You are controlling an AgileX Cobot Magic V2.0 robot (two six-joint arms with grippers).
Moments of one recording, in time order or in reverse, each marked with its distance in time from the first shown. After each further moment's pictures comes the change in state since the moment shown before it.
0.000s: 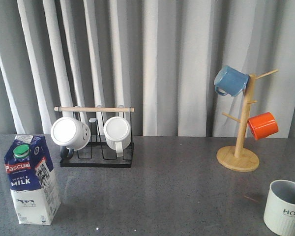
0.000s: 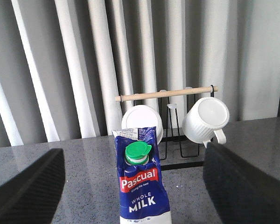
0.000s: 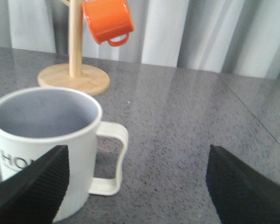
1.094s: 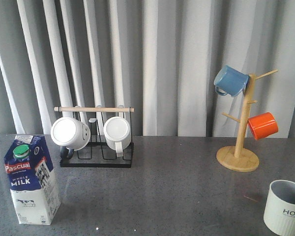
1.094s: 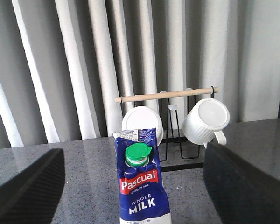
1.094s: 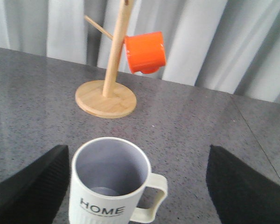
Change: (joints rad) left arm 0.000 0.000 0.000 0.000 -0.008 0.000; right arm 0.399 -0.330 -0.254 1.023 0.694 -0.911
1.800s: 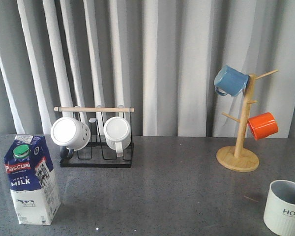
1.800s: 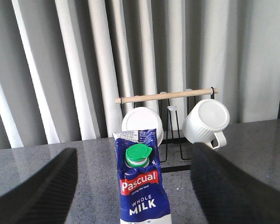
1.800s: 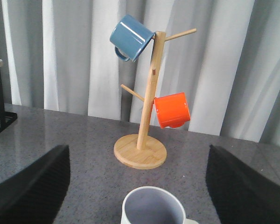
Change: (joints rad) left arm 0.000 0.000 0.000 0.000 0.000 0.000; right arm 0.103 -0.224 0.001 -0.153 0.049 0.234
